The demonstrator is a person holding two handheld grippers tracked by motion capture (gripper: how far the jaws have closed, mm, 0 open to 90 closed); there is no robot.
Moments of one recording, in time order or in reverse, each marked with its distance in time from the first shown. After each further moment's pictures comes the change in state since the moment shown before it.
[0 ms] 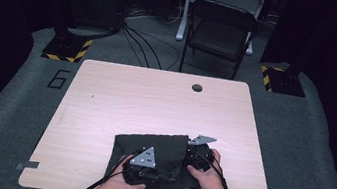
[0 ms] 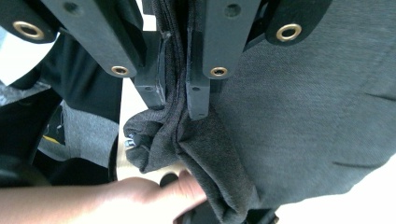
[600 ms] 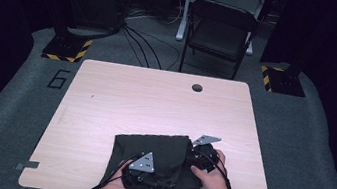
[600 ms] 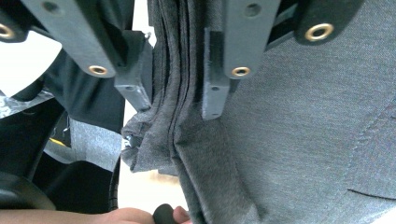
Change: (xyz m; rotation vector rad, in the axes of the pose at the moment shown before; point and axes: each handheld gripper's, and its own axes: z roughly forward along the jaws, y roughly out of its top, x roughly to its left) left arm -0.003 -0.014 0.003 0.009 -0.019 -0.025; right arm -0.003 0.000 -0.015 0.015 0.002 0.024
